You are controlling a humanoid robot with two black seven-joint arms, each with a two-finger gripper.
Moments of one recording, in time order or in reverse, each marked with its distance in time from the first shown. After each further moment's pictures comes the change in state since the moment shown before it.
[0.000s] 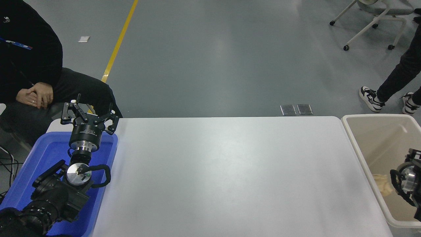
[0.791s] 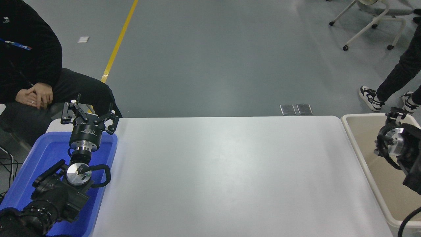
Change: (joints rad) left arm 0.000 0.000 0.001 0.000 0.000 0.000 0.000; right arm 0.205 -0.020 0.030 0.204 -0.007 0.023 -0.001
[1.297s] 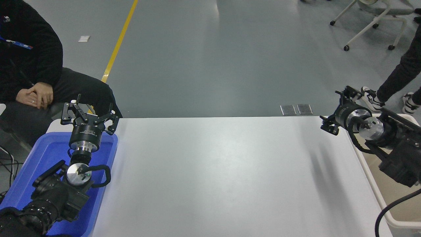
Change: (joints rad) left arm 0.000 0.000 0.001 0.000 0.000 0.000 0.000; right arm -0.081 0.070 0.400 0.261 0.007 0.182 0.001
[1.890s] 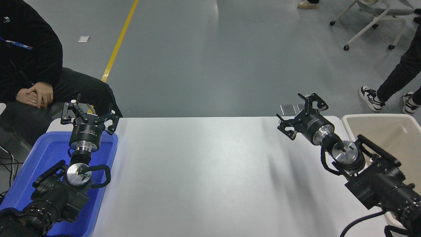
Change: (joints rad) left arm 0.000 0.000 0.000 0.000 0.000 0.001 0.000; right arm -0.175 0.173 0.233 -0.055 0.041 0.294 0.098
